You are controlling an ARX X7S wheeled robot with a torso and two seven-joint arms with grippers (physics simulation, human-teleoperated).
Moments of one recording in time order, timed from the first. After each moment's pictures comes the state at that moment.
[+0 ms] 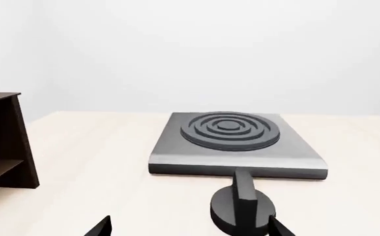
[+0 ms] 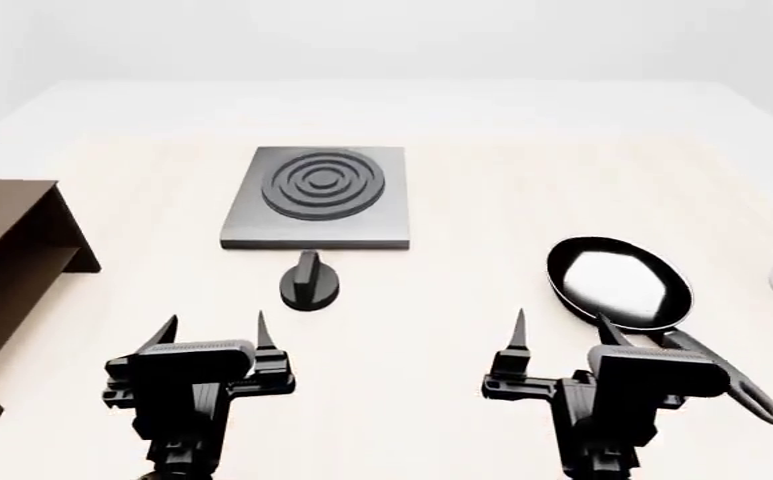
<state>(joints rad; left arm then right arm) -0.09 -0.13 0.06 0.25 -0.12 -0.29 -0.17 0.05 0.13 -0.04 -0.35 0.16 0.34 0.17</state>
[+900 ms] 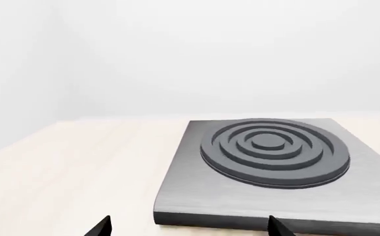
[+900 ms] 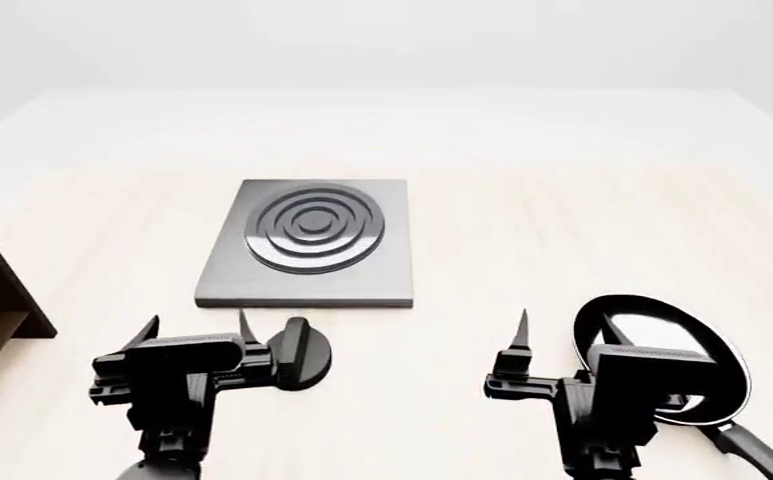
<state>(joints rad) -0.15 -0.18 0.07 0.08 -0.11 -0.21 -0.22 0.06 0.17 -0.07 -0.35 0.17 0.35 0.22</state>
